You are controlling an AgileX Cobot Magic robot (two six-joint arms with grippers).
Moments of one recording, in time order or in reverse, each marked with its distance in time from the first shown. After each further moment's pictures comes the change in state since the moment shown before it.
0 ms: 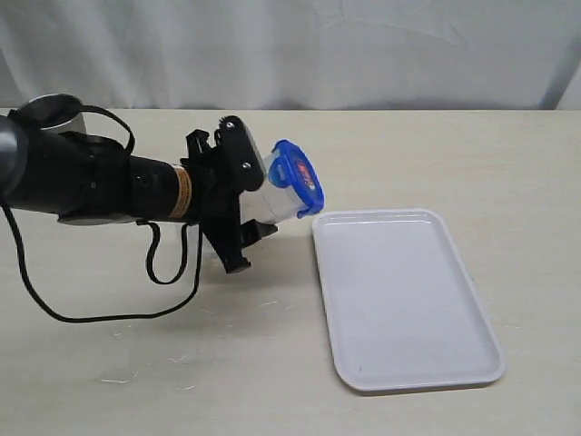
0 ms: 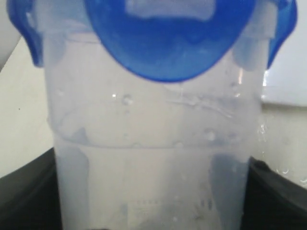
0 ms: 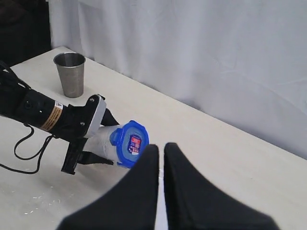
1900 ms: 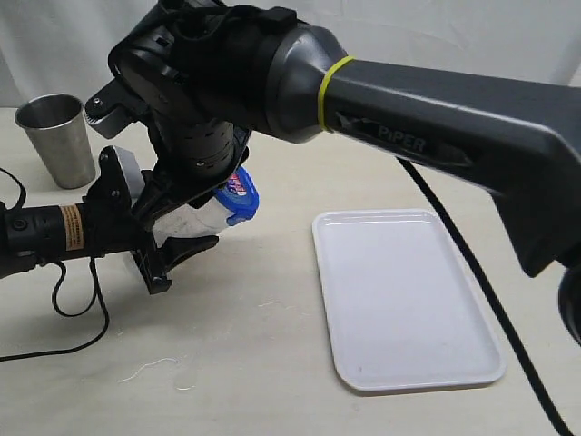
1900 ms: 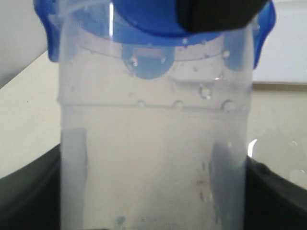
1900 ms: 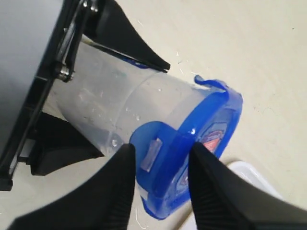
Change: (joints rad) left arm 0.407 0.158 0.215 0.012 -0.758 0.239; right arm 0.000 1.484 -0.947 0.166 0.266 -0.227
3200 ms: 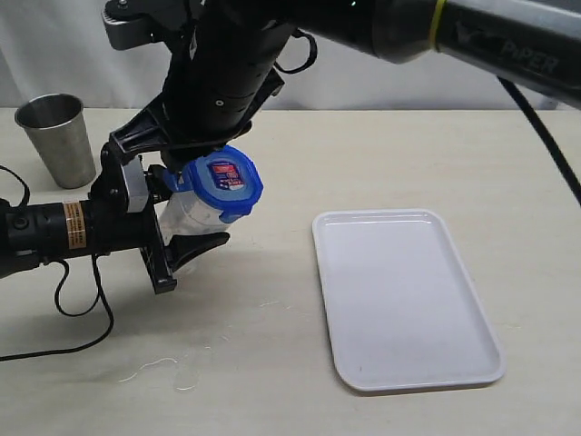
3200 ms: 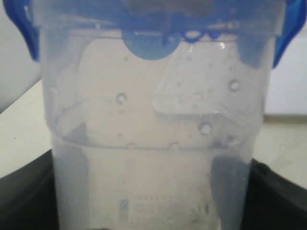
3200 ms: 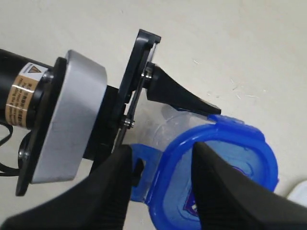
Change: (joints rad) left arm -0.006 -0.005 -0.002 0.031 -0.082 -0.004; right arm -0.123 -0.139 0.025 0.396 -0.093 -0.101
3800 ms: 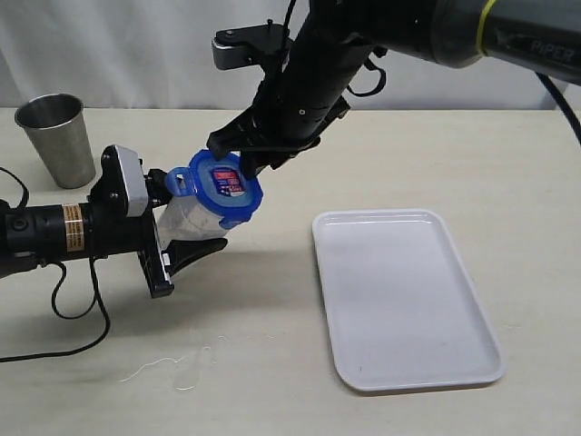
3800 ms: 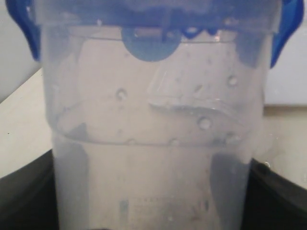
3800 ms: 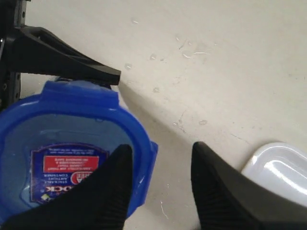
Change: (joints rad) left arm 0.000 0.000 0.000 0.028 0.013 0.002; right arm -0.204 0.020 0.123 0.155 -0.031 -0.144
